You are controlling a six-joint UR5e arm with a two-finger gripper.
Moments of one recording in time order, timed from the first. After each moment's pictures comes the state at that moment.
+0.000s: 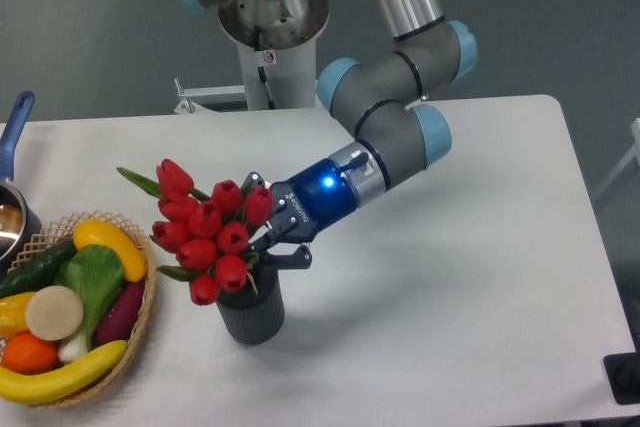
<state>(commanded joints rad) 2.57 -2.01 -1.85 -0.73 0.01 1.29</state>
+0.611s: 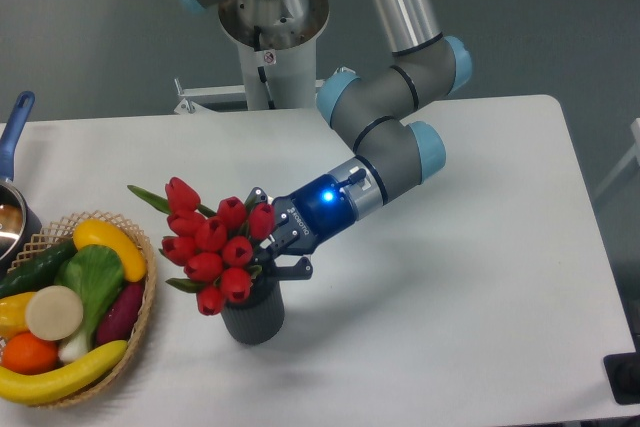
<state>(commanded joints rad) 2.58 -2.03 -1.91 -0.73 0.01 1.39</state>
